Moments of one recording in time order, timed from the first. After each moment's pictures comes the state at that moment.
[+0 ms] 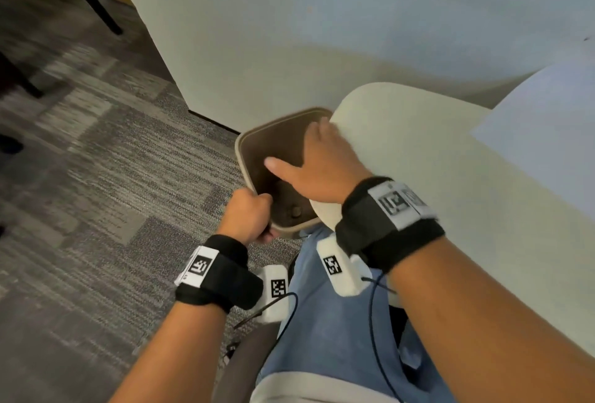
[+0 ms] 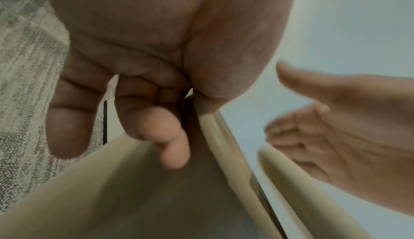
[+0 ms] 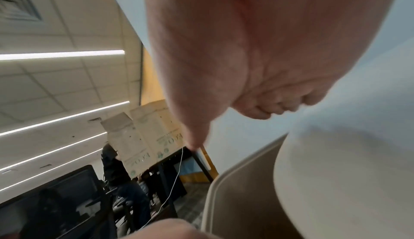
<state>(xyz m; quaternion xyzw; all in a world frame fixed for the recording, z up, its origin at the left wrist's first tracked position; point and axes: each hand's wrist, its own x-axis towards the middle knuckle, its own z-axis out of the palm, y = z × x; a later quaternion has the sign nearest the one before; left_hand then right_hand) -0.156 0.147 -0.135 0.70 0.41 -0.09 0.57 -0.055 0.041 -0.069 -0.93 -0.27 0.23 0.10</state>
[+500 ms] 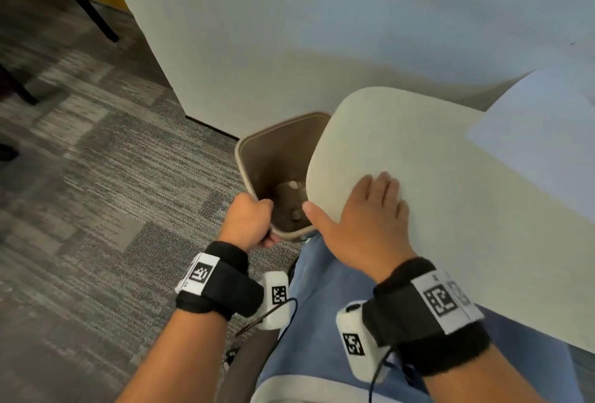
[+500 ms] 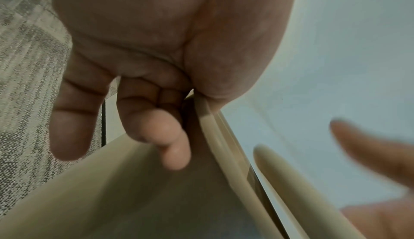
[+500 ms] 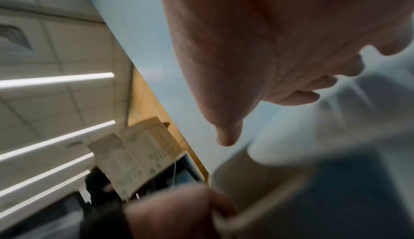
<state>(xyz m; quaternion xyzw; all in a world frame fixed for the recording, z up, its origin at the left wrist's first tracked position) -0.158 0.145 -0.131 0.71 0.40 -0.08 0.57 -0.116 -0.017 -0.072 -0.97 -0.11 0.23 0.02</state>
